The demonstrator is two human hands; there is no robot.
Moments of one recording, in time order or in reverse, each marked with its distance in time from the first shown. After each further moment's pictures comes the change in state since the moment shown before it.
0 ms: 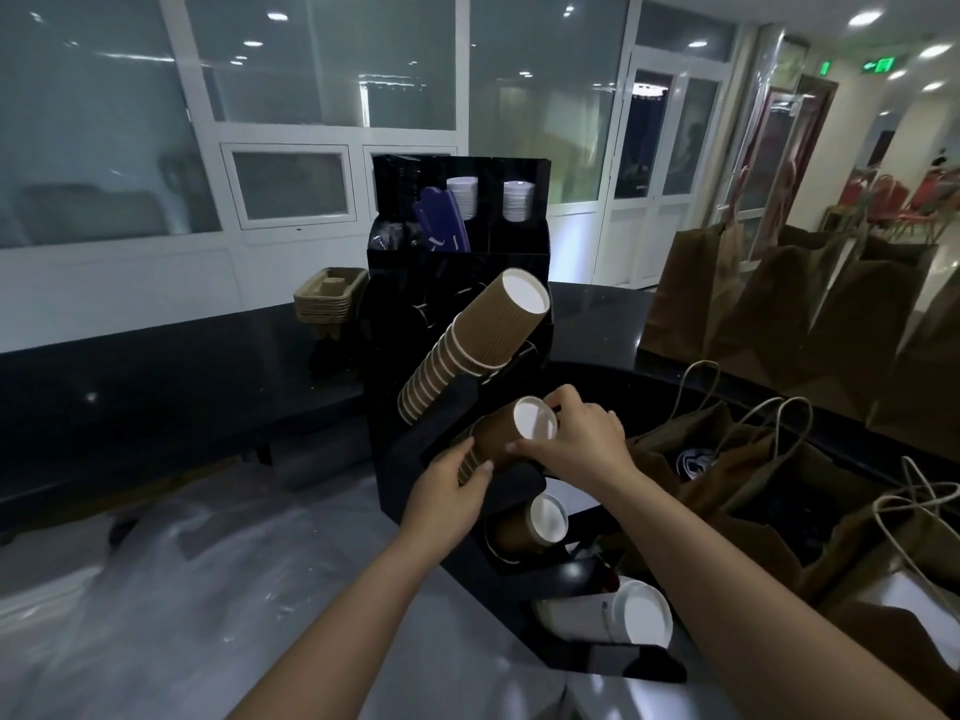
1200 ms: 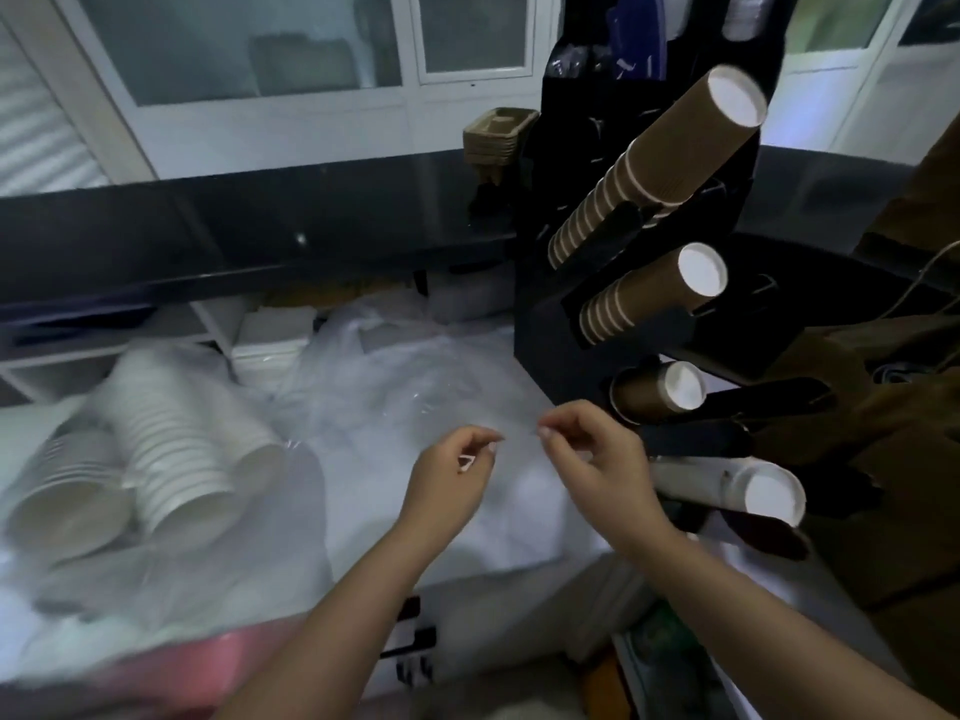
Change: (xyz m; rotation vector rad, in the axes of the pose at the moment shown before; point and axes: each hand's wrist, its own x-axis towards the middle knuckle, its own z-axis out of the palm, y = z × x) left_hand -0.152 -0.096 -0.022 0.069 0.312 -0.171; right_hand -0.146 -0.012 0.099 0.764 -0.235 -0.332
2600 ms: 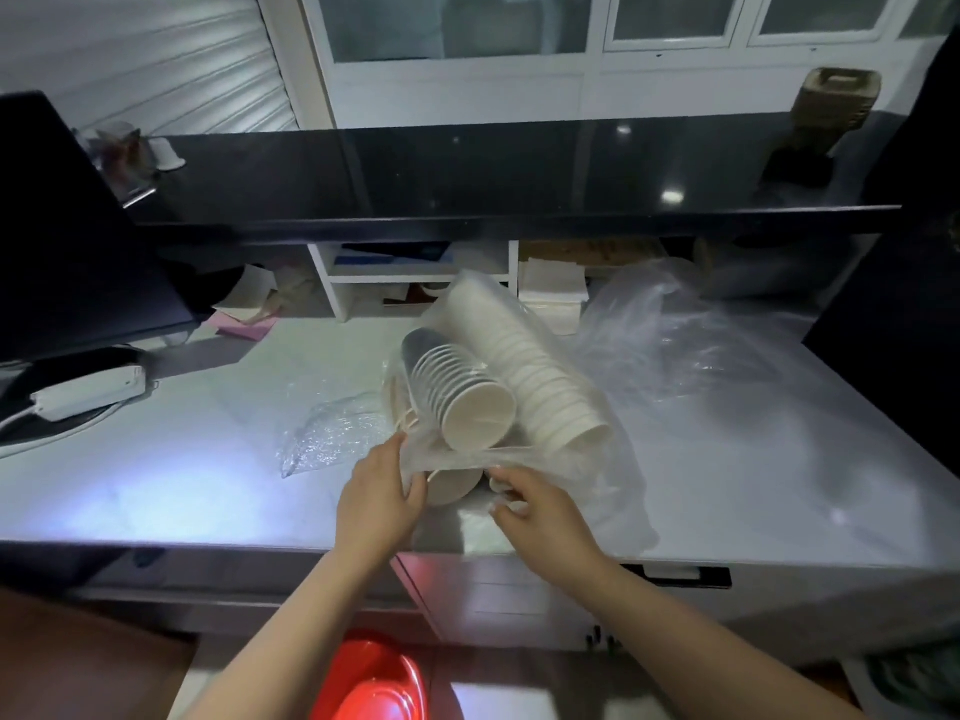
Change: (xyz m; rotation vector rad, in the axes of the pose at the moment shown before) left_hand -0.129 -0.263 -0.370 0.620 0.244 -0.270; right_hand -0.092 -0.100 0.412 -0.089 -0.536 0.158
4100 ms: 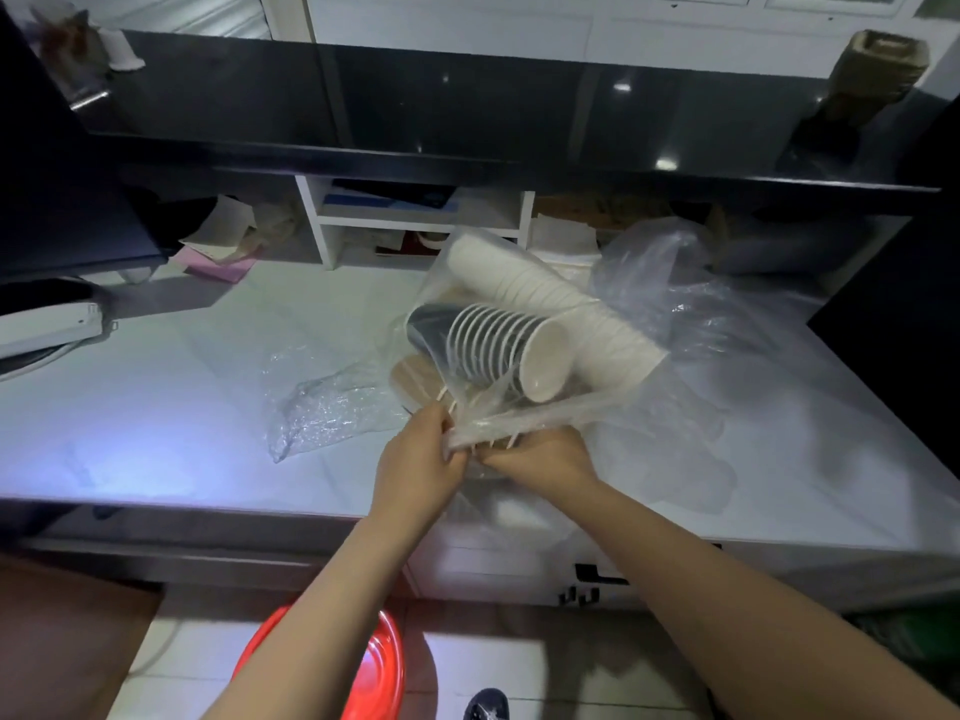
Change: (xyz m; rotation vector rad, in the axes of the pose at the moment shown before) left_hand 0.002 0.026 0.009 -0.232 -0.014 0.103; right_hand 0.055 -0.009 0.005 -0.215 -0.047 0.365
